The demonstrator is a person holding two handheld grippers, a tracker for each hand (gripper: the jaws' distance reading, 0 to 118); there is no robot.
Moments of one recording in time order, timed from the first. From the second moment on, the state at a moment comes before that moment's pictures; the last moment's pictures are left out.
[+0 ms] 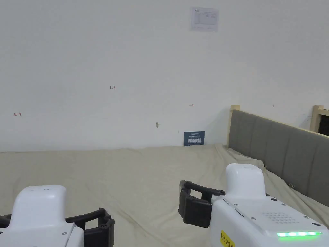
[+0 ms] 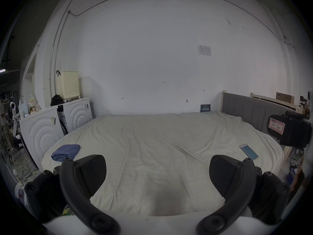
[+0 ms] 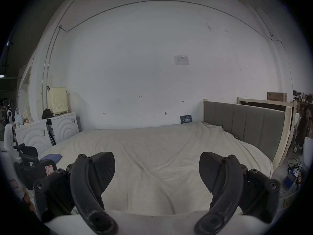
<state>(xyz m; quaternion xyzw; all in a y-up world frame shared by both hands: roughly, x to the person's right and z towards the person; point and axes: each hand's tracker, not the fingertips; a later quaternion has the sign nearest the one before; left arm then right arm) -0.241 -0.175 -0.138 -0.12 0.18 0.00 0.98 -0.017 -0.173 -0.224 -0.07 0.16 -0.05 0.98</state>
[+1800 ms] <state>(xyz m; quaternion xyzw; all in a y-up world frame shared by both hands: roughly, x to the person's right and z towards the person) -0.236 -0.192 -0.134 -0.08 0.18 -0.03 0.98 -0.024 -0.189 -0.222 -0.09 0.17 -0.02 0.98</state>
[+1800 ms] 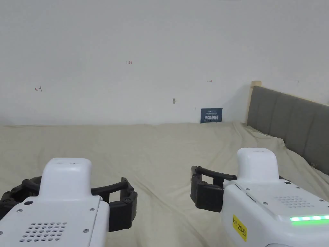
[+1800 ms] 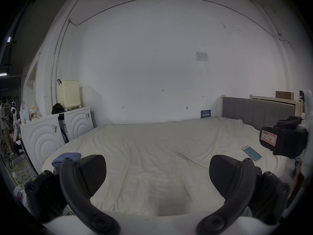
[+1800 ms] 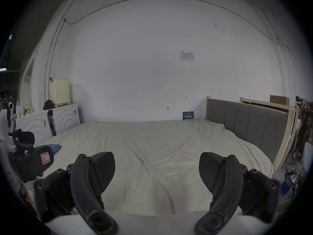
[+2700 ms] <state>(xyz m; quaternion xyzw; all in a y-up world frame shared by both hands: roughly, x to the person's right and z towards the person) -0.239 -0.194 -0.135 -0.08 0.19 0.00 0.98 -0.029 -0.200 -0.224 -0.09 0.17 0.00 0.98</state>
